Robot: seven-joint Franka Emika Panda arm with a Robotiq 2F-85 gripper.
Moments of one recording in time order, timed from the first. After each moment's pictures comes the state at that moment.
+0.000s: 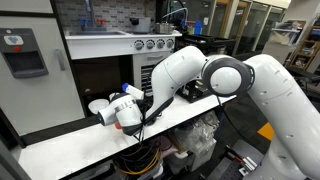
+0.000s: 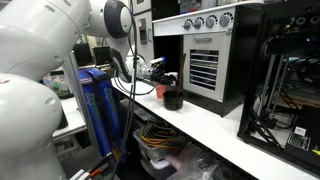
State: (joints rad) arm 0.41 0.83 0.23 -1.50 -1.33 1.33 -0.74
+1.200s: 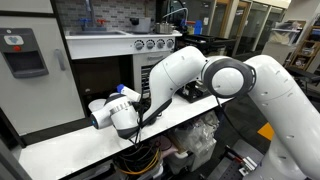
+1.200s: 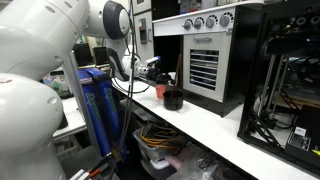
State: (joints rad) arm 0.43 0.83 0.26 -1.47 -1.33 1.35 -0.71
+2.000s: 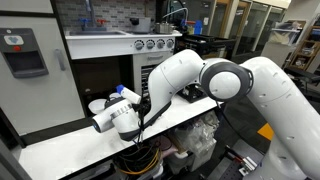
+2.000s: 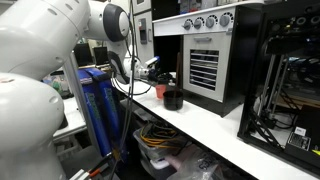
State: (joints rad) arm 0.46 0.86 0.24 -1.47 -1.40 1.33 -0.65
